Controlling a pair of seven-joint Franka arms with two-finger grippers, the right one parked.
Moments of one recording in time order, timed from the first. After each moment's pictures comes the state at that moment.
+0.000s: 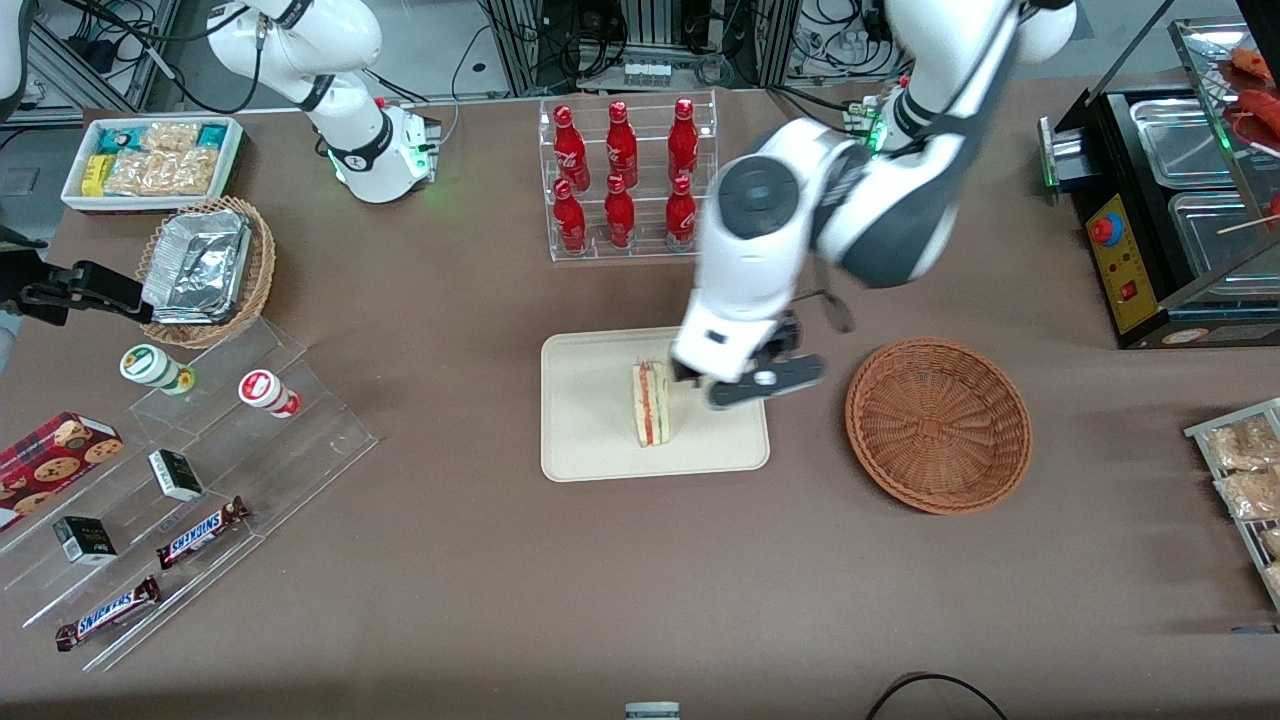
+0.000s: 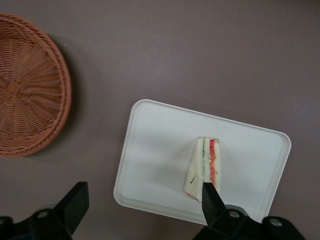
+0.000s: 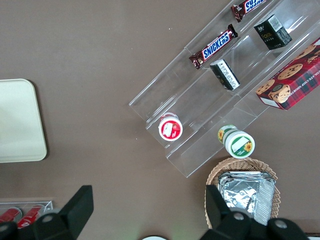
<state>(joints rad) -0.51 0.40 -0.11 -1.38 0.07 1.78 -0.93</state>
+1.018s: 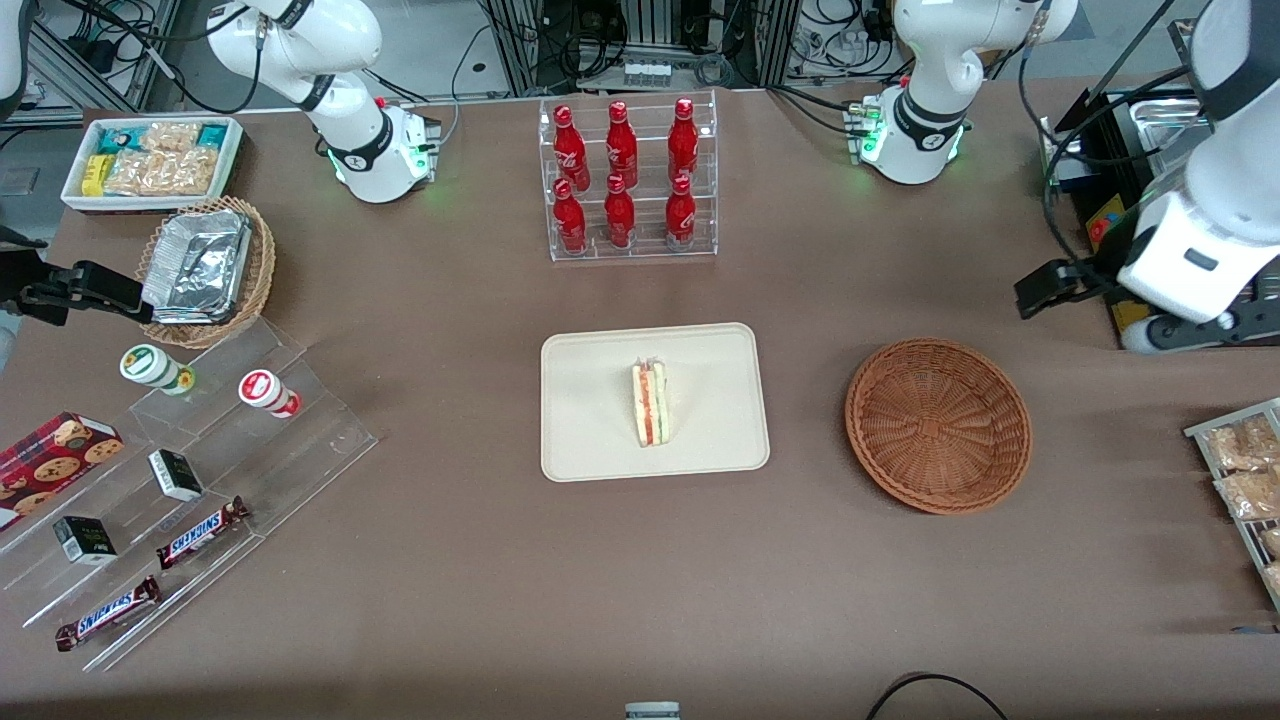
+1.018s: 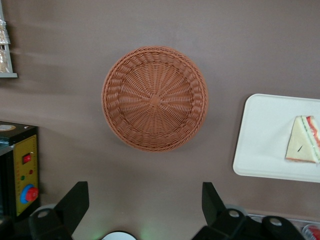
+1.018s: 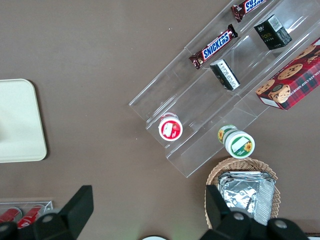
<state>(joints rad) -0.03 0.07 -0.10 -1.47 0.01 1.45 -0.27</state>
